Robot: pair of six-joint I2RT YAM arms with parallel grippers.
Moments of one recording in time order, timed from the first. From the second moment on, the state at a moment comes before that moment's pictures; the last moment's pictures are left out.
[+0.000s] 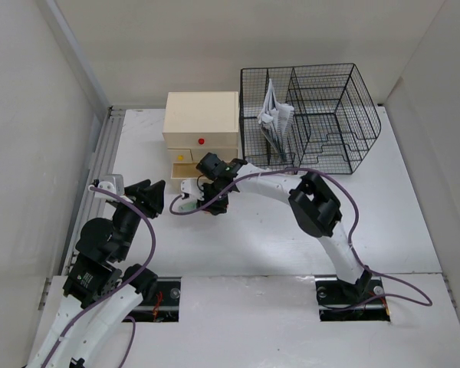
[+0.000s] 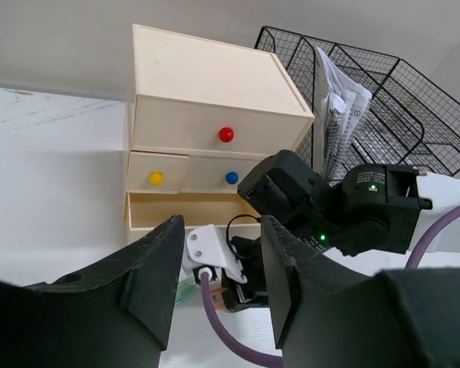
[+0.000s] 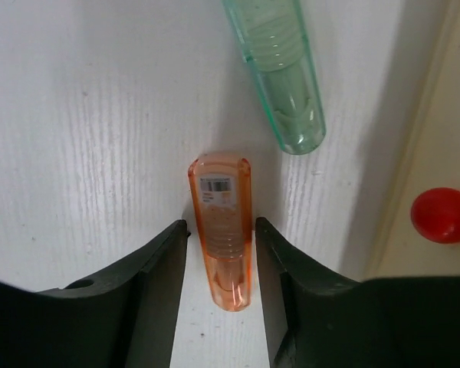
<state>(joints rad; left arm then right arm) -0.52 0.27 0.70 -0.36 -0.27 -0.31 0.91 2.25 1.80 -0.71 -0.29 -0.67</state>
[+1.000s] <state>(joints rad) -0.52 0.26 0.70 -0.36 -0.27 -0.31 0.91 1.88 1.70 -0.59 -0.11 -0.61</state>
